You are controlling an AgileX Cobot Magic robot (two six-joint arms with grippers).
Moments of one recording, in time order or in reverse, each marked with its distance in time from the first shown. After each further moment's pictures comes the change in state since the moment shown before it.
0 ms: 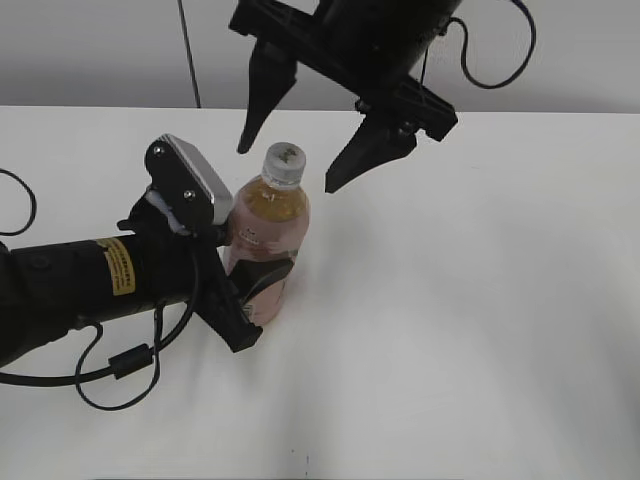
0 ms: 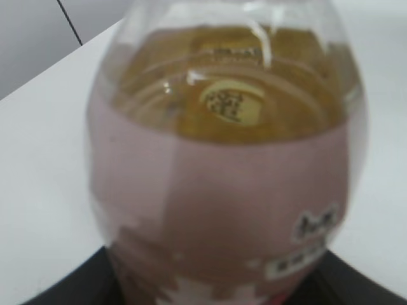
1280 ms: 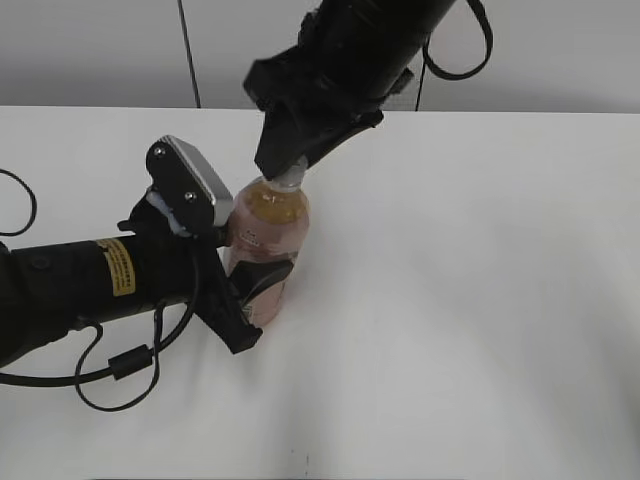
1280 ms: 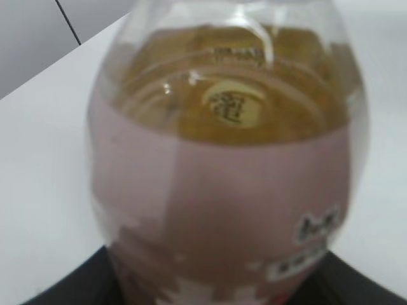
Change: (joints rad) left arm 0.000 0.000 0.000 0.002 0.003 0.000; right arm 0.000 0.042 -0.001 -0.031 -0.072 -0.812
